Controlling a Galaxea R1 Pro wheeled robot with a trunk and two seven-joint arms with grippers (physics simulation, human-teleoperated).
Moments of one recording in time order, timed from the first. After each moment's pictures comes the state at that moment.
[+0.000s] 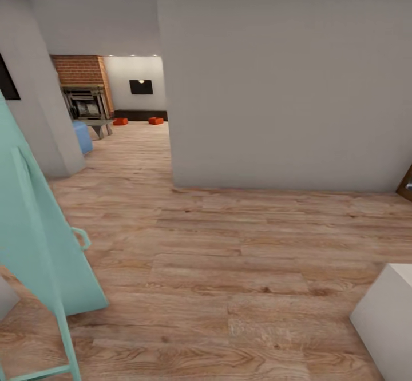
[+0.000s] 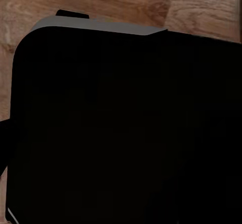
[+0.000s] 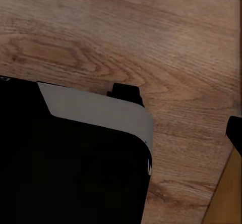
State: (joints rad) left arm 0.00 -0.07 0.02 -0.11 0.14 -0.12 -0.02; right arm -0.23 0.03 0.61 0.03 -0.42 -0.08 -0.05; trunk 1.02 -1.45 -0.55
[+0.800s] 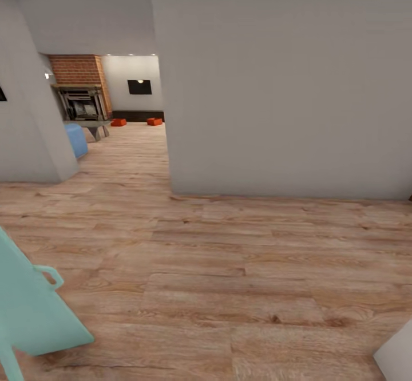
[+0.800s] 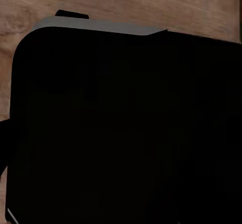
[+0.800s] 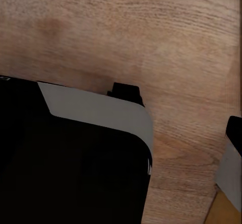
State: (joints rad) left arm 0.00 -0.07 0.02 -0.11 0.14 -0.12 -0.02; right arm -0.23 0.03 0.61 0.03 -0.42 -0.08 -0.05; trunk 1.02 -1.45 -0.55
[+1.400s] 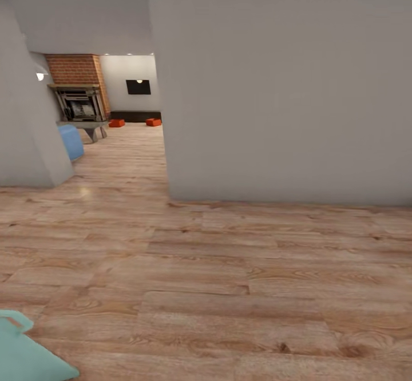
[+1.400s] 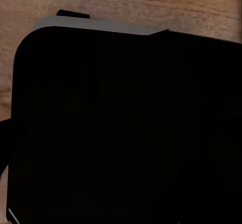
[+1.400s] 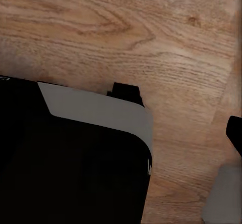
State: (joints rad) left arm 0.00 -0.07 0.02 -0.11 0.14 -0.12 -0.02; right arm -0.23 0.03 0.61 0.03 -0.42 -0.08 -0.05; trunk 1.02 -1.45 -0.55
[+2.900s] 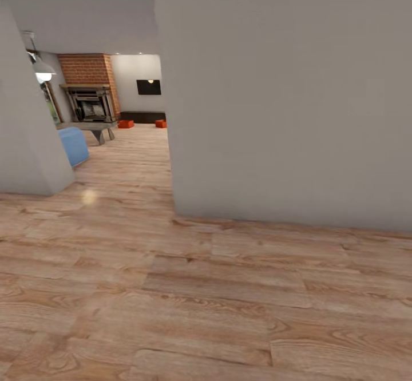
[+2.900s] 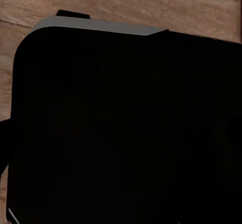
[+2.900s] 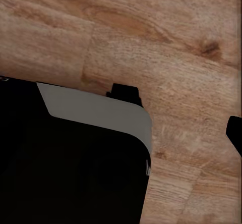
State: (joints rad) left arm 0.00 -0.07 0.02 -0.11 0.14 -0.12 -0.02; right arm -0.23 0.03 0.61 0.03 -0.41 -0.08 -0.05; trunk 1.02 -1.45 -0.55
